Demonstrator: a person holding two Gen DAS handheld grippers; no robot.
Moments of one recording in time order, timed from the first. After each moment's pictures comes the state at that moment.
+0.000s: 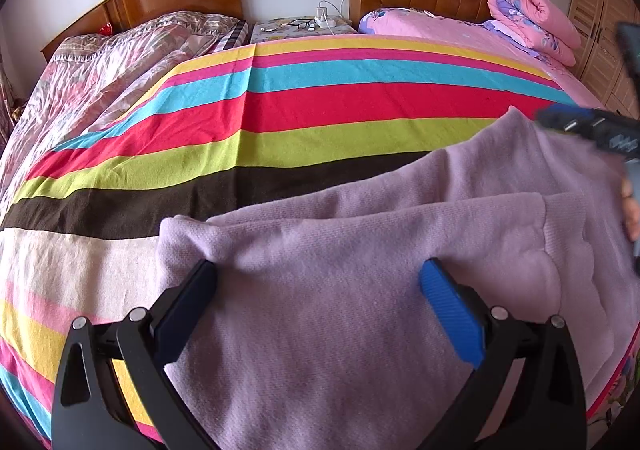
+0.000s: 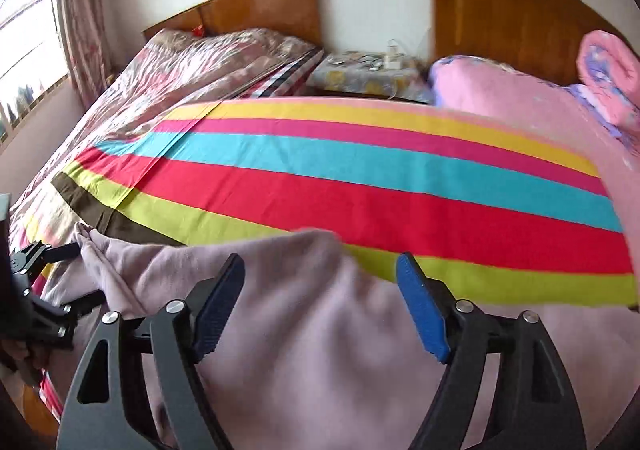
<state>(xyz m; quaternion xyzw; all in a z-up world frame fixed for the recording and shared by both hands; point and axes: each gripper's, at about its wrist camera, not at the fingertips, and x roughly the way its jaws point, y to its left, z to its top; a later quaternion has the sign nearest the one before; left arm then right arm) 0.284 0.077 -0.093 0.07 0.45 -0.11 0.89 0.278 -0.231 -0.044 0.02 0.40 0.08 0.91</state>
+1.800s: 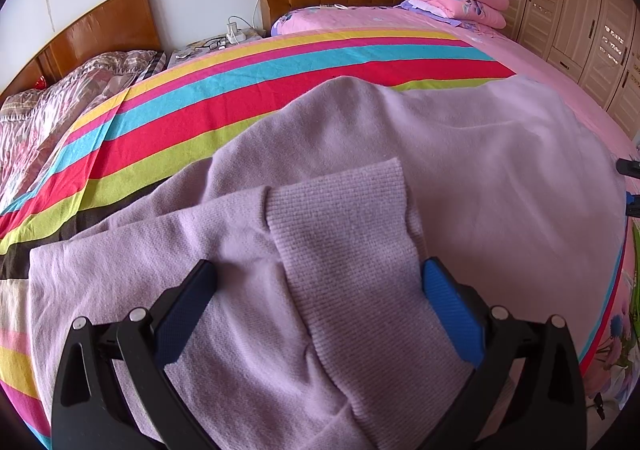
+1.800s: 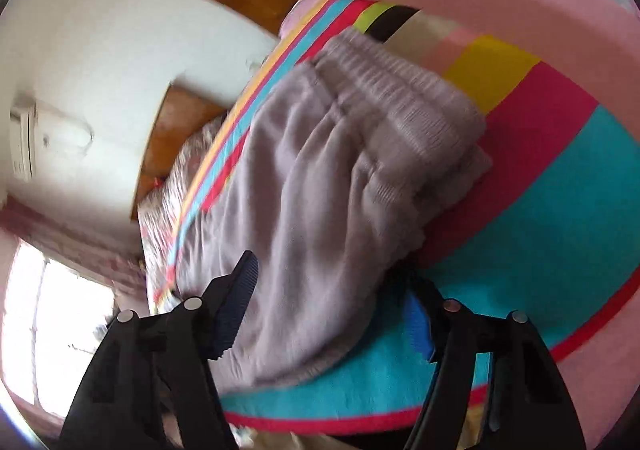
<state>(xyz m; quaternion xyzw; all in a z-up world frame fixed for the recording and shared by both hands) 0.236 -0.050 -0.101 0.12 0.42 -0.22 0.87 0.058 -0.494 -0.124 0.47 0.36 0.01 0.81</state>
